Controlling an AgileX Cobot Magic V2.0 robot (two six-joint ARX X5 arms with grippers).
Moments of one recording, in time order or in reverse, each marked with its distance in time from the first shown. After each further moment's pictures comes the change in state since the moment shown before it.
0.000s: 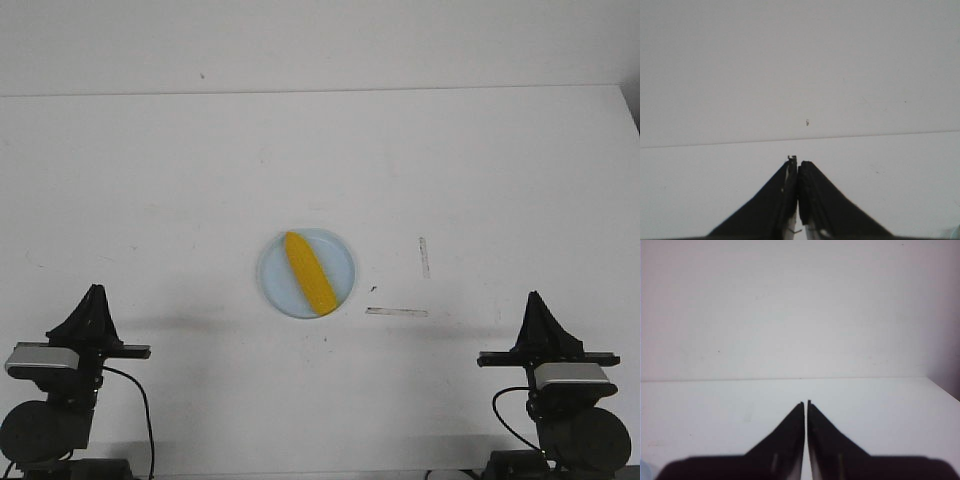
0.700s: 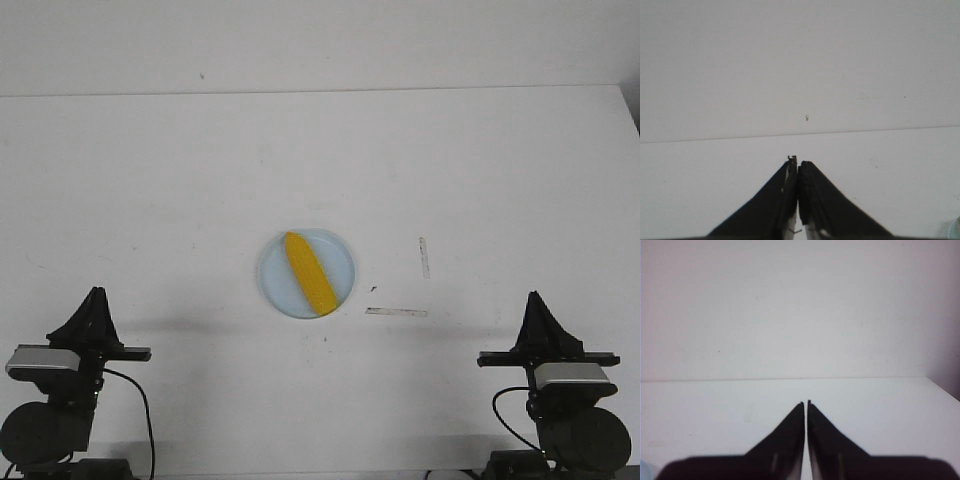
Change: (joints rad) left arm 0.000 -0.020 -0.005 -0.033 0.000 0.000; right arm 0.000 0.000 0.000 0.000 0.000 0.000
